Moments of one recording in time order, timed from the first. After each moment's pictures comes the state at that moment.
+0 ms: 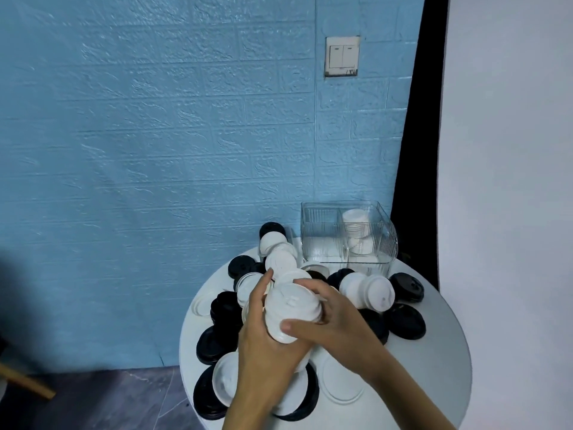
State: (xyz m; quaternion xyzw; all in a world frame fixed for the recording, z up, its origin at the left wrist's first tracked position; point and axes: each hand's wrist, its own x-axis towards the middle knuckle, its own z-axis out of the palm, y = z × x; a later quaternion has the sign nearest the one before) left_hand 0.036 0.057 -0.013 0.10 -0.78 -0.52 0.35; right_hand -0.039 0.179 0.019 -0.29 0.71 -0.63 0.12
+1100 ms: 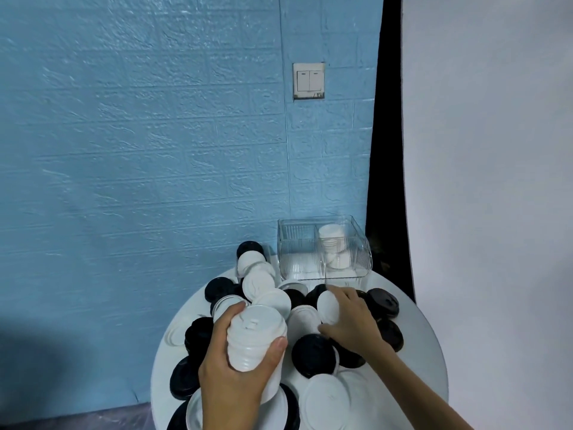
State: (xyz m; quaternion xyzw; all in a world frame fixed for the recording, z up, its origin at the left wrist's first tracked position) left_hand 0.036 0.059 0.001 0.10 -0.71 -0.55 0.43; right_hand -0.162 0.216 -0.057 -0.18 0.94 -0.30 -0.03
